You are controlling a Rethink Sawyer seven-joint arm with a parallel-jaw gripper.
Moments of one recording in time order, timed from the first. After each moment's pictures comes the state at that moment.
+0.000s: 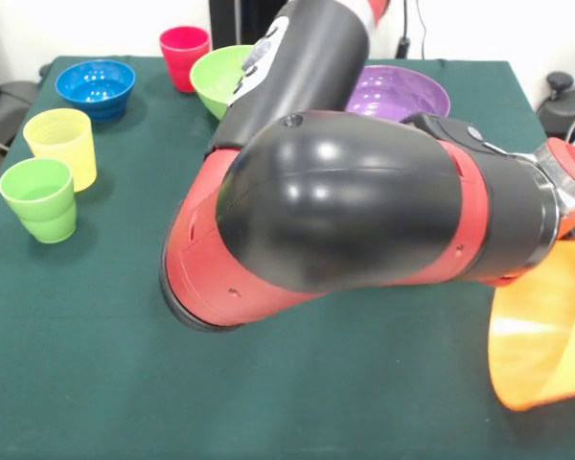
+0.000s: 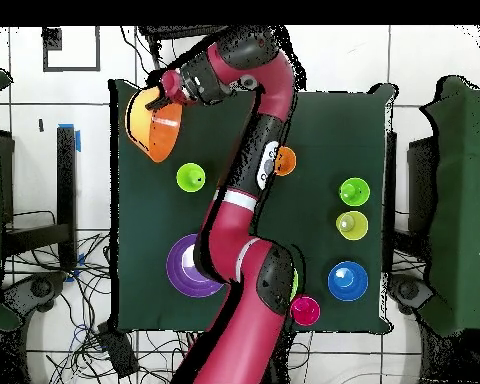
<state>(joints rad) -0.49 0.28 2.24 0.17 -1.35 2.14 1.39</state>
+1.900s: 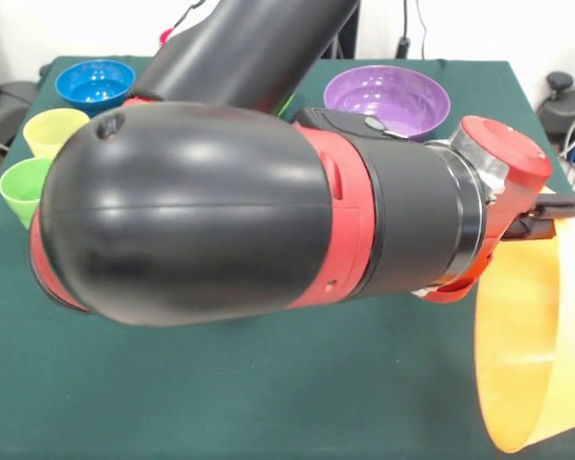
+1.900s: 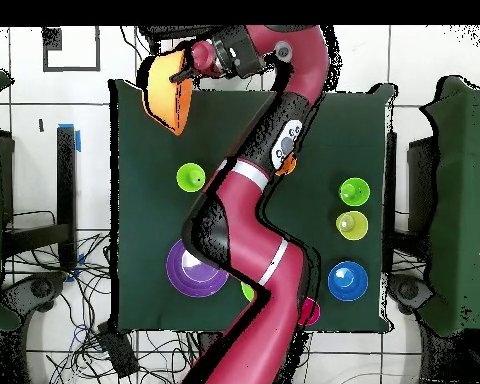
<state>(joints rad) -0.57 0.32 3.05 0.01 -2.24 2.25 0.99</state>
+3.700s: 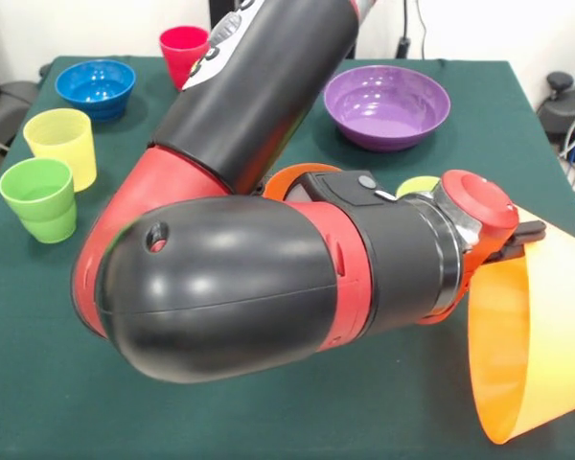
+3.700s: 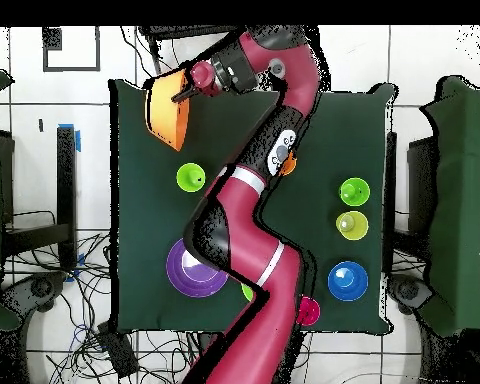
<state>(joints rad) -0.57 0.39 3.05 0.00 -2.31 2.28 0.97</state>
